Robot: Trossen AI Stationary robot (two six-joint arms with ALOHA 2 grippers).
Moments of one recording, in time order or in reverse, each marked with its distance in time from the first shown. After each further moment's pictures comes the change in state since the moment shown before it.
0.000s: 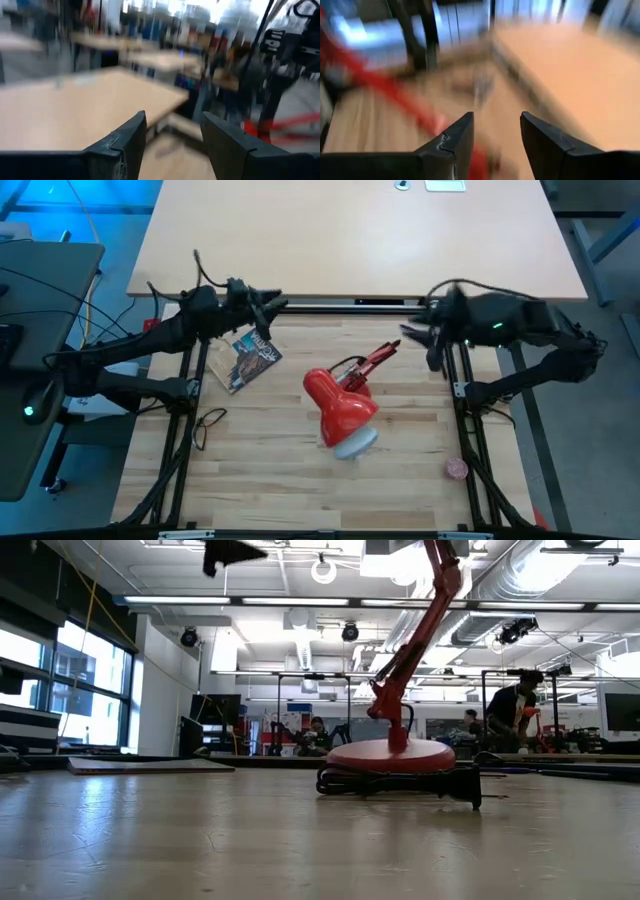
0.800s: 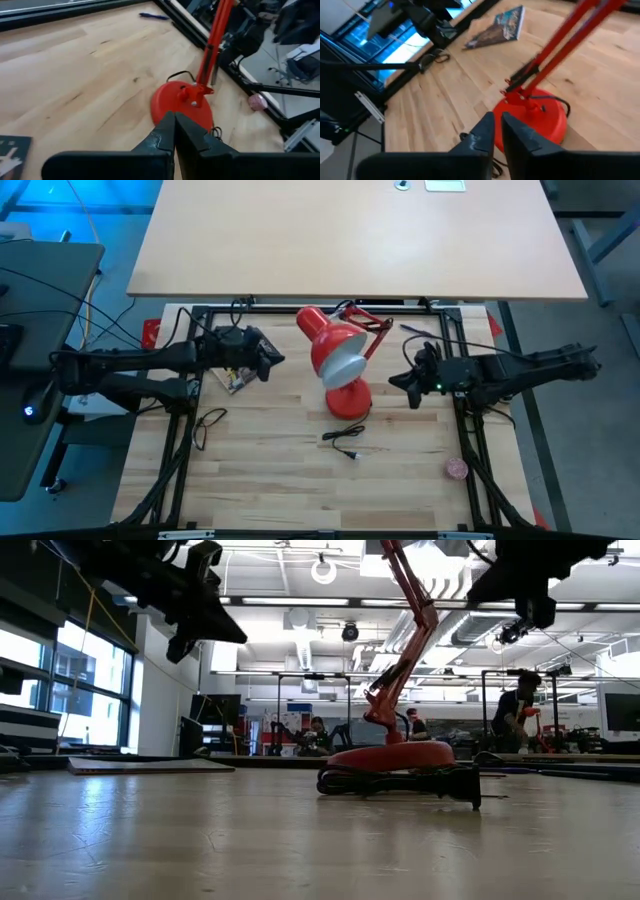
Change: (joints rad) left arm -0.096 -0.064 -0.371 -0.162 0.161 -0.412; right arm 0.142 -0.330 -0.952 0.558 -0.040 0.606
